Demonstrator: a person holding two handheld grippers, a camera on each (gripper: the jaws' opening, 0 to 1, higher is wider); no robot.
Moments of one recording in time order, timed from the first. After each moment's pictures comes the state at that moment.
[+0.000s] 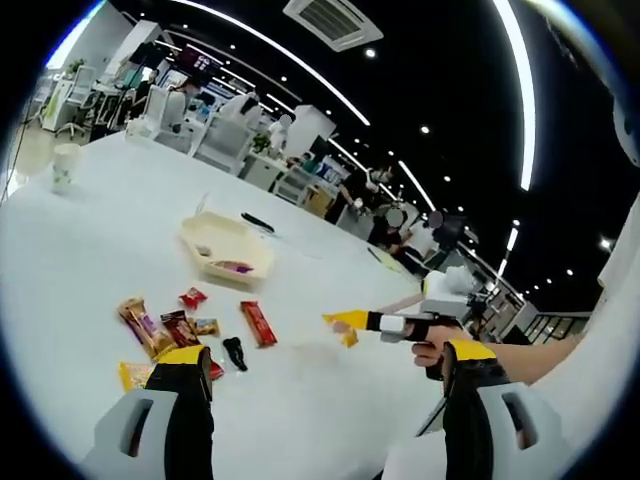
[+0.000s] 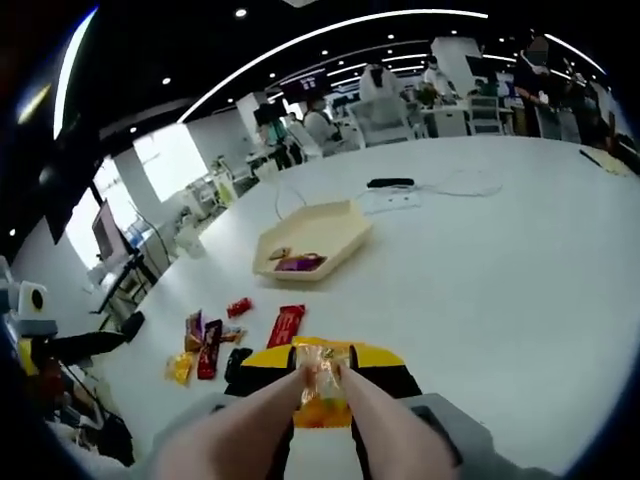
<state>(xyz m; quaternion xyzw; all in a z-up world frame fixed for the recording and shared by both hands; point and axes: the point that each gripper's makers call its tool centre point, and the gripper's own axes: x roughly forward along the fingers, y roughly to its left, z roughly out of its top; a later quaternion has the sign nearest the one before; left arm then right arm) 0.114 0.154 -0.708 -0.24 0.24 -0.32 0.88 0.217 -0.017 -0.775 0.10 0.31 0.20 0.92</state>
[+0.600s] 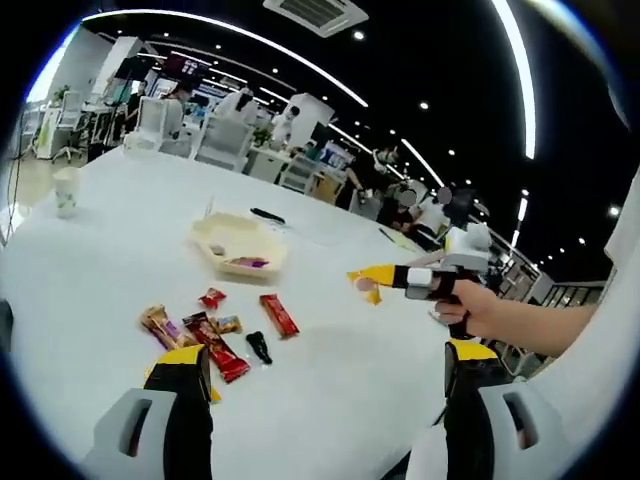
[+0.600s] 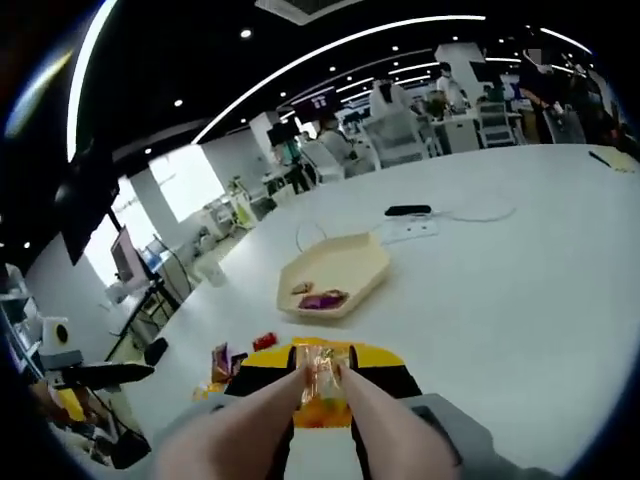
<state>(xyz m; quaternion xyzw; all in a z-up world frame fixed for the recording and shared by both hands) 0.116 0.167 -0.716 -0.19 0.26 -0.31 0.90 0.235 -0.007 -0.730 0.14 0.27 0.23 0.92</state>
